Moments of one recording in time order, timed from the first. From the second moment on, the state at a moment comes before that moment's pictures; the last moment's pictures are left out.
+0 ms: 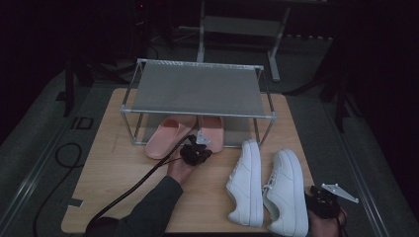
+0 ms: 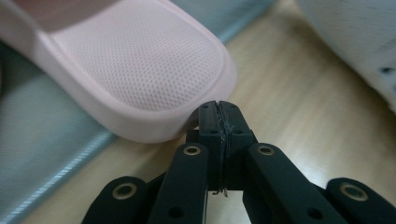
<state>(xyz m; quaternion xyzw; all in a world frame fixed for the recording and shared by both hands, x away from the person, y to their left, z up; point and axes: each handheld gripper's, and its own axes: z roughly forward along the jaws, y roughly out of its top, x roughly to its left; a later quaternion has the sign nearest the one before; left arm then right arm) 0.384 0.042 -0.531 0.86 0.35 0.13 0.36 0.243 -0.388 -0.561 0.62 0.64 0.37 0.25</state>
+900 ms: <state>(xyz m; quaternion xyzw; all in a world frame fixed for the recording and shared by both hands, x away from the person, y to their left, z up) 0.385 0.075 -0.508 0.86 0.34 0.16 0.34 0.242 -0.388 -0.561 0.62 0.64 0.37 0.25</state>
